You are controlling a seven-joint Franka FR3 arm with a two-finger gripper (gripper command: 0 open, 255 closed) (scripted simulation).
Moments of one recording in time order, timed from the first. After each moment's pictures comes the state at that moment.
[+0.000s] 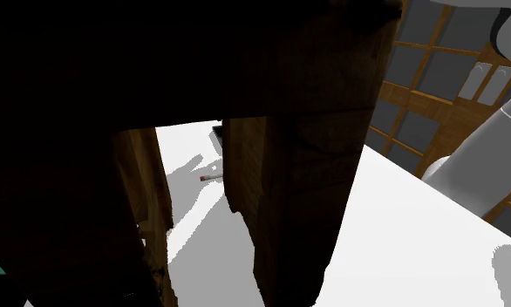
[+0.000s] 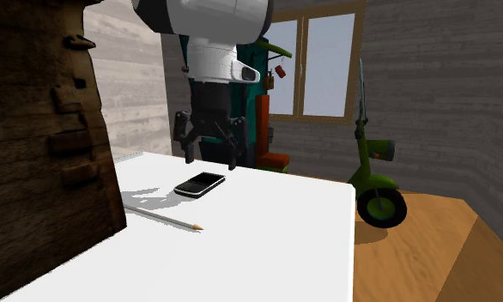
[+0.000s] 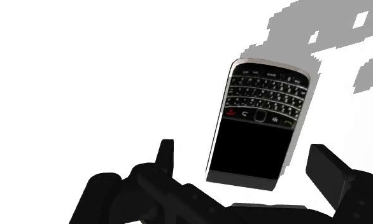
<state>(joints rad) 0.02 -0.24 0.52 -1.80 0.18 1.61 0.75</state>
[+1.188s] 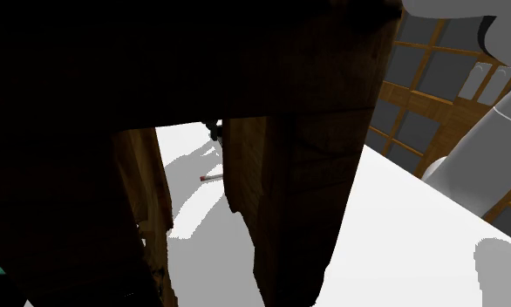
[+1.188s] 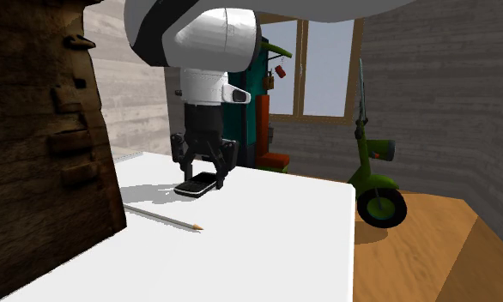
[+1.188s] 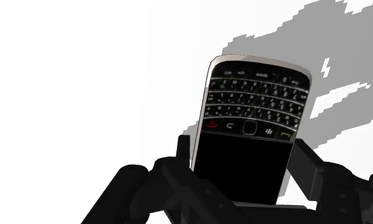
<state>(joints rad) 0.03 -0.19 0.55 -1.85 0.16 1.71 0.80</state>
